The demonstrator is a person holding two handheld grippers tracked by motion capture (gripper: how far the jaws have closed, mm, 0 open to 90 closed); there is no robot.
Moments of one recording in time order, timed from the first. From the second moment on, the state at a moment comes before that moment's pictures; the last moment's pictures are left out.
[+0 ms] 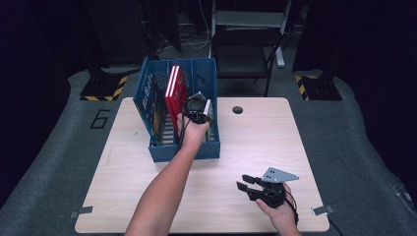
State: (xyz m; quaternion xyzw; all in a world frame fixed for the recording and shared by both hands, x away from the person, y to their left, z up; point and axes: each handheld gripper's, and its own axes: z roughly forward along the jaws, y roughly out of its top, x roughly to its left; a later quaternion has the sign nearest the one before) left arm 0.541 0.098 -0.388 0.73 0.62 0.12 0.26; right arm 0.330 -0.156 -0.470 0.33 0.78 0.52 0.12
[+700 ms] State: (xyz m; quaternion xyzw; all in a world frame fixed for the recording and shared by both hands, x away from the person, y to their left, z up) left arm 0.567 0.091 -0.379 0.70 0.65 0.13 0.28; right arm 0.330 -0.157 -0.470 0.33 0.78 0.52 0.12
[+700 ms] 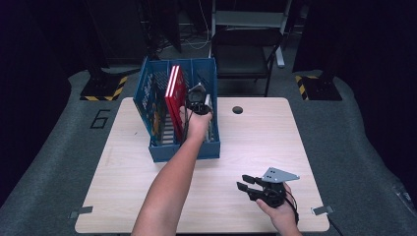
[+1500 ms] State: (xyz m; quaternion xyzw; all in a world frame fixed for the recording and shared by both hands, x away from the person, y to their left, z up) left arm 0.563 0.078 -0.385 0.72 0.59 0.06 0.35; right arm 0.329 -0.154 -0.469 0.33 0.78 0.52 0.11
